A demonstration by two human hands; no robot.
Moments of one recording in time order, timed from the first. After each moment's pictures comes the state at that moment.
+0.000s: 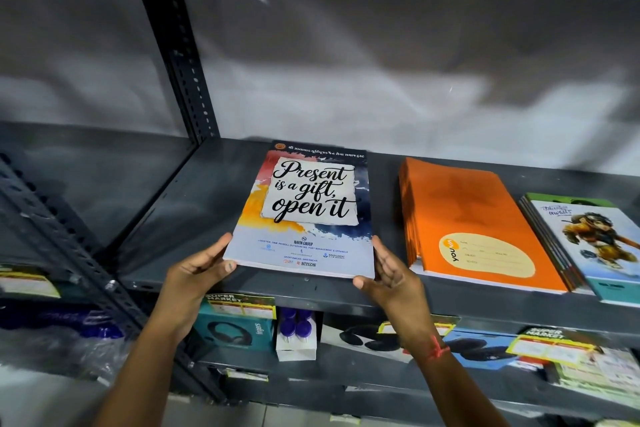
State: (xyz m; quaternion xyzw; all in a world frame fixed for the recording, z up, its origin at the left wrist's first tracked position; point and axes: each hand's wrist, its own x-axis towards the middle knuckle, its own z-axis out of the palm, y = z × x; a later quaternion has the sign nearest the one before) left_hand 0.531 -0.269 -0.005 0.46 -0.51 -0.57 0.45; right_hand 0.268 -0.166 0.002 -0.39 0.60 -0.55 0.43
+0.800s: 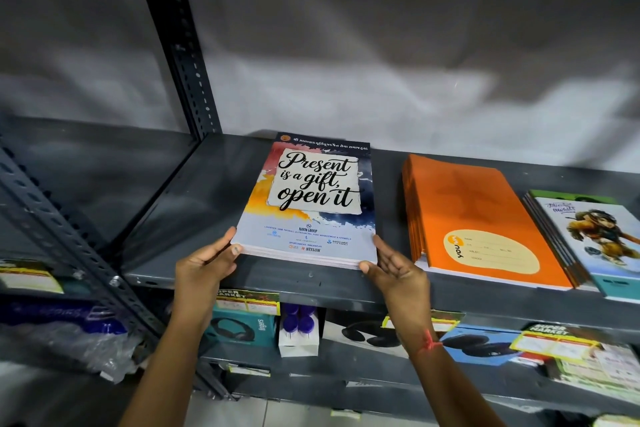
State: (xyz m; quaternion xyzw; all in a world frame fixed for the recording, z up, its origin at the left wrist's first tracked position) left_hand 0.510 -0.262 0.000 0.51 -0.46 -0.51 0.52; right_hand 0.278 -0.175 0.000 -0.32 0.64 -0.59 0.38
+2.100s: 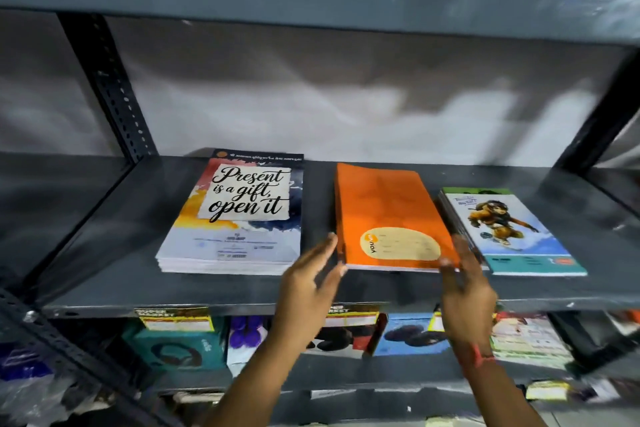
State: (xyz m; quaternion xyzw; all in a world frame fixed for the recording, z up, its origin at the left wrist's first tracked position) left_hand 0.329 -0.167 0.035 0.35 -0.73 -0.40 0.43; right_hand 0.157 -0.072 0.038 -0.31 0.78 -0.53 0.06
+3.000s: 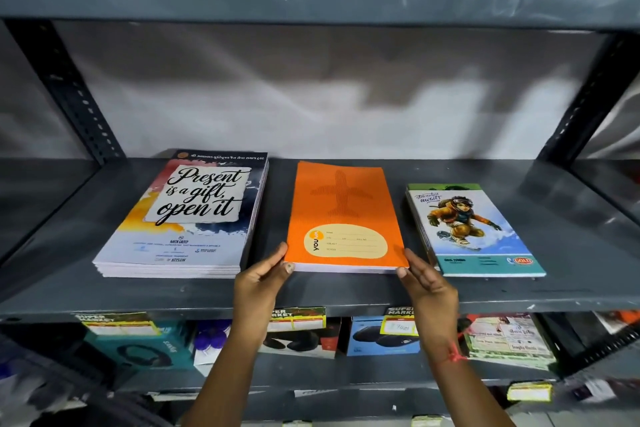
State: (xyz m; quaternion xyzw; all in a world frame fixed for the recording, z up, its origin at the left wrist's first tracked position) left_hand 0.284 -0.169 0.008 0.44 -0.52 -0.58 0.45; right_hand 0.087 -0.066 -0.004 -0.26 0.66 -0.66 0.25
